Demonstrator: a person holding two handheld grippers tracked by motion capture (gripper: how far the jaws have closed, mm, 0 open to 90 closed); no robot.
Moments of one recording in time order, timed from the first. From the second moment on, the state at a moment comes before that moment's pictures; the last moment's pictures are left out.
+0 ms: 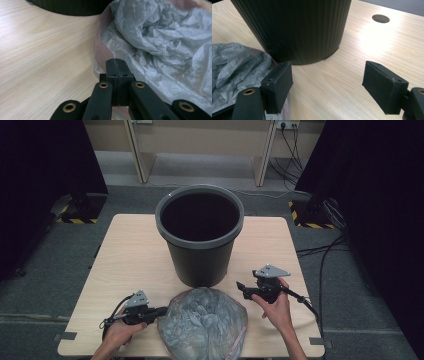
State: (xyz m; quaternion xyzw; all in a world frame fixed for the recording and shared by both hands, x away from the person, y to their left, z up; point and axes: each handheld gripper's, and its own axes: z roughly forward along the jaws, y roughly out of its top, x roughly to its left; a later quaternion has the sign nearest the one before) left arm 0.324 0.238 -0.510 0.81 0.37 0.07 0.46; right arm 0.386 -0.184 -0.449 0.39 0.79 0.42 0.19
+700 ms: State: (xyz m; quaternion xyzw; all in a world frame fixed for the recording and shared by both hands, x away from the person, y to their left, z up) left arm 0.341 0.353 -0.472 0.73 0.49 0.23 0.42; right arm 0.389 -0.196 -0.457 0.39 0.80 0.42 0.20
